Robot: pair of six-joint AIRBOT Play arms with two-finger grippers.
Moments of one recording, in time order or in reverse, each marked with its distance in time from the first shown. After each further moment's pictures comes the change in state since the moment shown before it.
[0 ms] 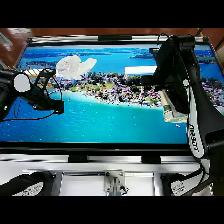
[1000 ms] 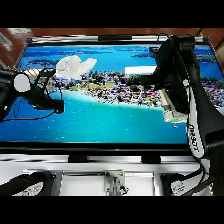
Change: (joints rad) left arm 0.000 0.000 -0.001 0.000 0.035 0.000; right arm 0.000 0.000 0.000 0.003 0.037 0.000
